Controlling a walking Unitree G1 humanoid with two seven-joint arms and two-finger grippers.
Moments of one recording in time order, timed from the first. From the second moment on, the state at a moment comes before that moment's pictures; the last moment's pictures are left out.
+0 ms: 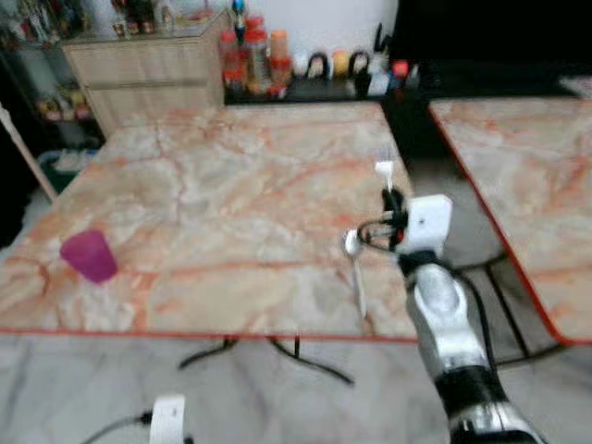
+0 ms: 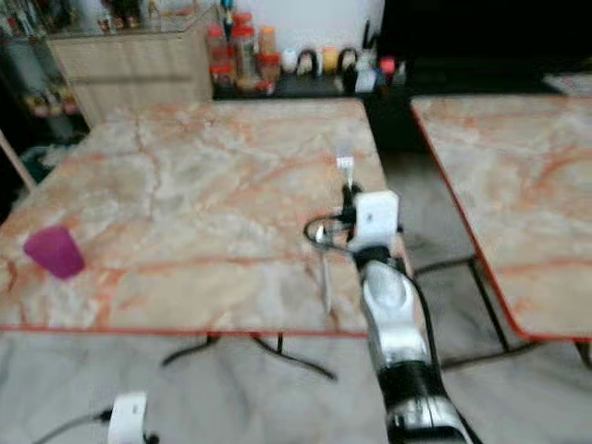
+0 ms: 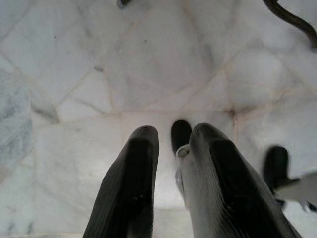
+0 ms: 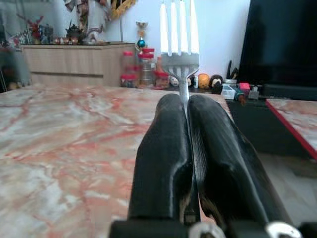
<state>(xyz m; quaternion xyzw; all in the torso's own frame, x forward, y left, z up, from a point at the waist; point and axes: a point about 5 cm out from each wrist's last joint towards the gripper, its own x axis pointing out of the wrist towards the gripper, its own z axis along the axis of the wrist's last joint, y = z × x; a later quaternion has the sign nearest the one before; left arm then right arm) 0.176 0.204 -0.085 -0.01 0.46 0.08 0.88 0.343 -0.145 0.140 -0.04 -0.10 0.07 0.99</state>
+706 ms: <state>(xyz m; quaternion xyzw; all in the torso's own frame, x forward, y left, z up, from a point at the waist) 0.178 0.190 -0.086 -0.02 0.46 0.07 0.88 0.343 -0.170 0.140 -0.06 -0.09 0.02 0.99</state>
